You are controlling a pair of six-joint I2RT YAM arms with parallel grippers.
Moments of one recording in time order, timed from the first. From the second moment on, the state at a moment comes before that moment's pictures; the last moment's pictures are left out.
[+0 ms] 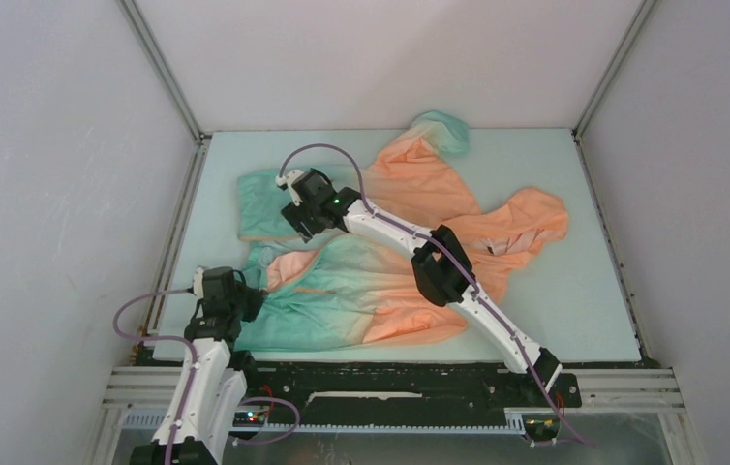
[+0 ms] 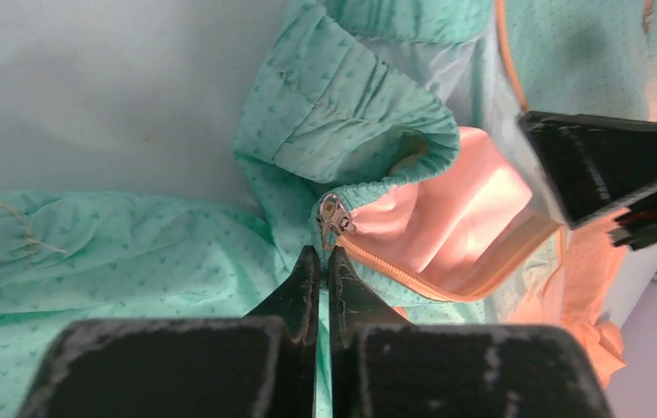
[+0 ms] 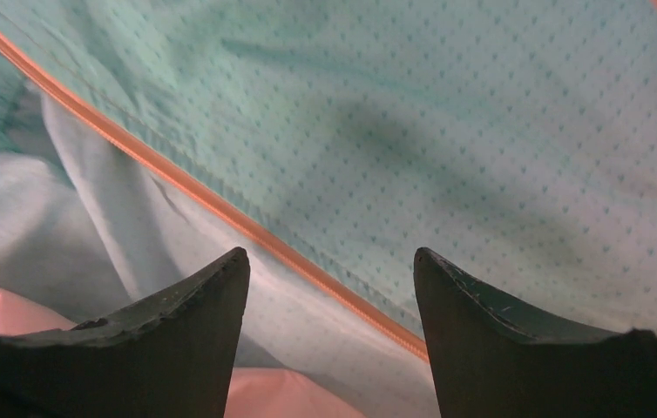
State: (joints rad) left arm 0.10 0.61 0.24 -0.44 0.00 -1.03; right arm 0.90 2.66 2.44 -0.59 0.03 0.05
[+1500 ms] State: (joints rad) left arm 0.10 0.68 0.26 -0.38 0.04 -1.01; right arm 0.84 2.59 2.31 -0.65 0.35 -0.06
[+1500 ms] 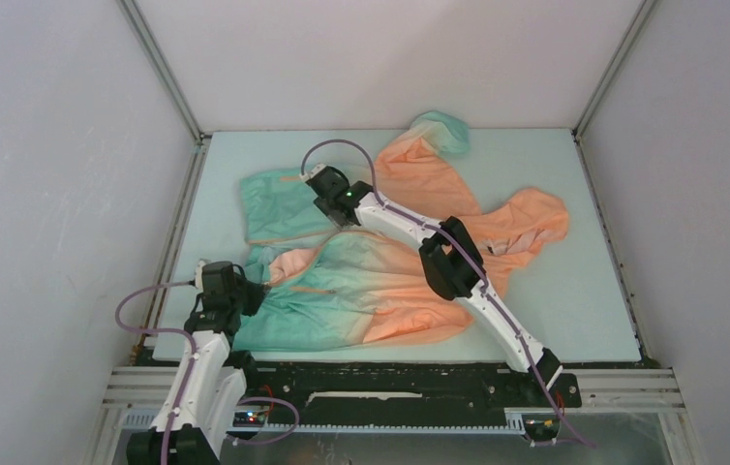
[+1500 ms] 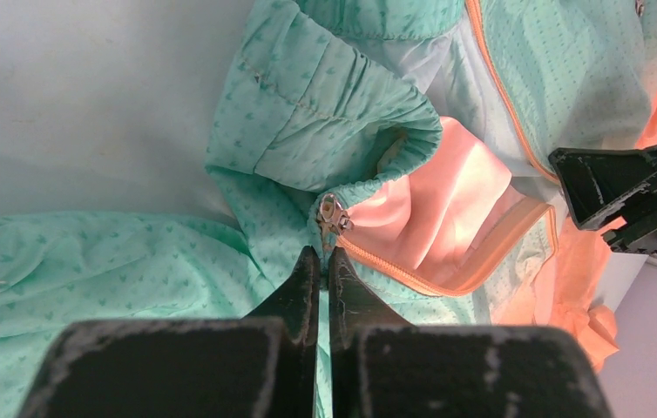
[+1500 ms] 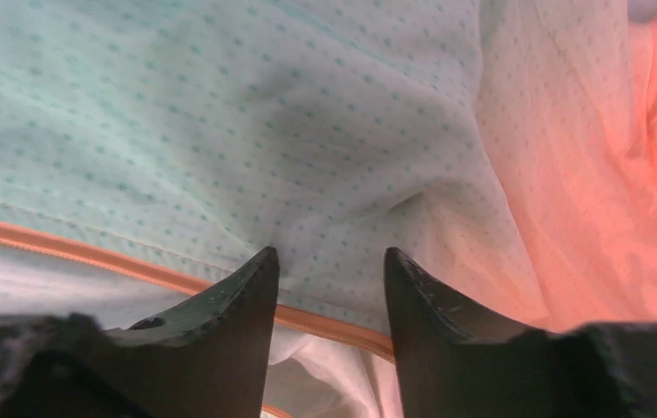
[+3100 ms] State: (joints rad) left arm 0.10 0.81 0.27 -0.34 0.06 -0.97; right arm 0.78 2.42 2.11 -0.65 0.23 0.11
